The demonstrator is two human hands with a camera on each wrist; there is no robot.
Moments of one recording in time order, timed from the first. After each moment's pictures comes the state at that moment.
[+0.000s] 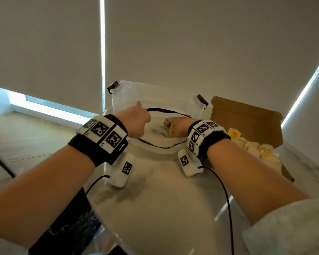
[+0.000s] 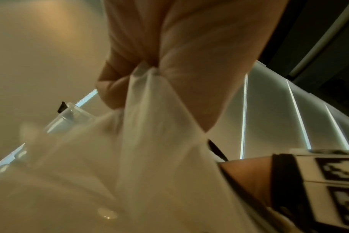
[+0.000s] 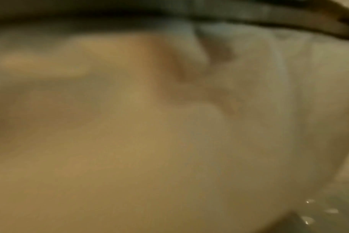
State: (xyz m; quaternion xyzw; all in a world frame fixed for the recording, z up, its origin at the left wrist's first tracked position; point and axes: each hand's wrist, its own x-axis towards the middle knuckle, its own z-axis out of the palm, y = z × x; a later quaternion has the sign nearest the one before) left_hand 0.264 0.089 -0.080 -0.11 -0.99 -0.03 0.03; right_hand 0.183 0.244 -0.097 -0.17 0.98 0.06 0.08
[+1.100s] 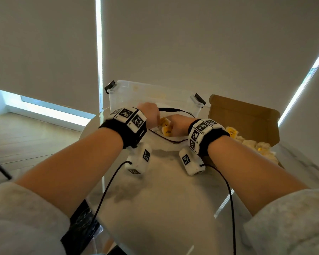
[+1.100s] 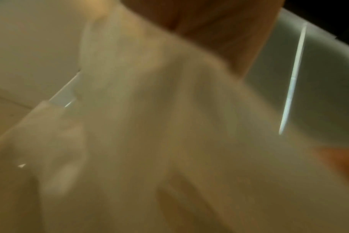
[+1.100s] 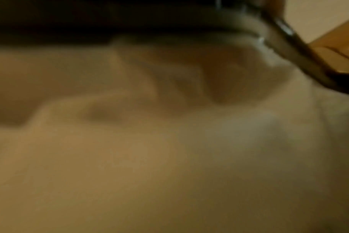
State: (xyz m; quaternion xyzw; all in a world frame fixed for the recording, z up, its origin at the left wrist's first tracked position) left_hand 0.206 0.120 -0.086 -0.10 -0.99 -0.09 0.00; right_hand 0.195 0.249 -0.093 -0.21 0.97 -0.04 0.07
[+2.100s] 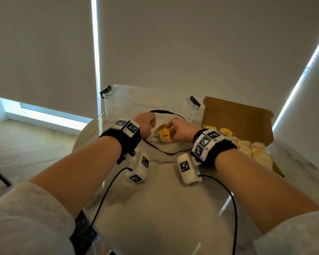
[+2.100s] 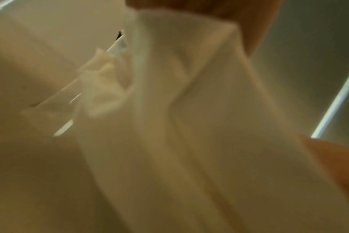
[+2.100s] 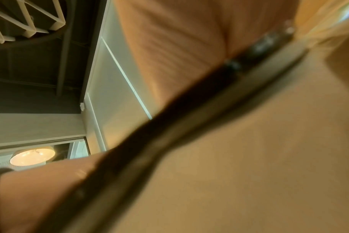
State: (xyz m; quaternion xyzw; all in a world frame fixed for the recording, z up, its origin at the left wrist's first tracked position) left_hand 0.190 0.119 -0.116 -0.13 -0.97 -0.19 0.05; right_hand 0.186 0.279 -0.112 -0.15 0.98 -0.15 0.04
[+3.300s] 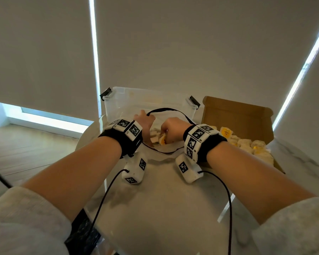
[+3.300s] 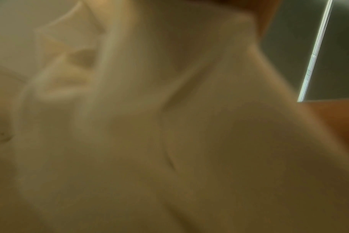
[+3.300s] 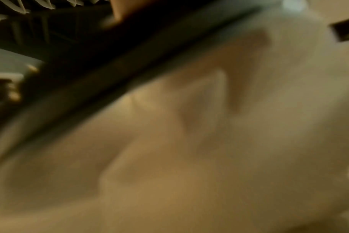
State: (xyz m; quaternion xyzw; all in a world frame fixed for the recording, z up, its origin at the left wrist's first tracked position) left_hand 0.199 0.123 -0.109 -0.09 -1.00 -0.02 0.01; right_hand 0.199 0.253 -0.099 -0.22 0.97 0.01 0.01
